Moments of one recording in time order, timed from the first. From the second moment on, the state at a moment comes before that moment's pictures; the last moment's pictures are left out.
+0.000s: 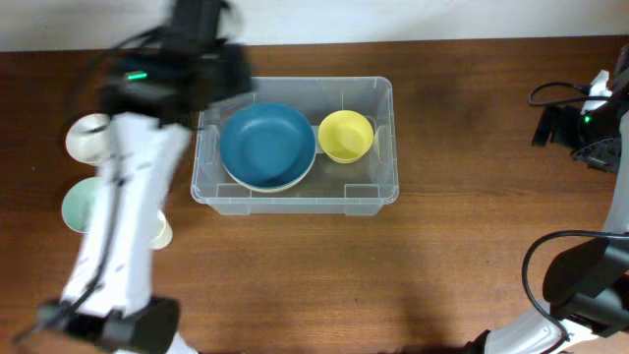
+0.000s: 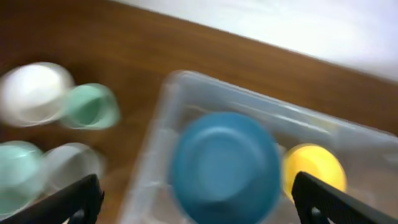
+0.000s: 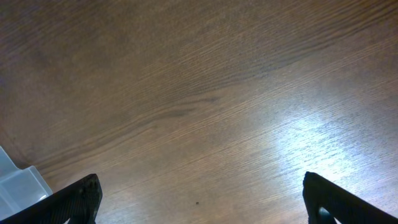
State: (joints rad) left arm -0.23 1.78 2.16 -1.28 -0.26 -0.47; right arm -0.44 1.87 1.91 -1.41 -0.03 0.03
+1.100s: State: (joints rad) left arm 0.64 1.64 1.48 -1.21 -0.14 -0.88; right arm -0.44 1.87 1.91 -1.41 -0.03 0.03
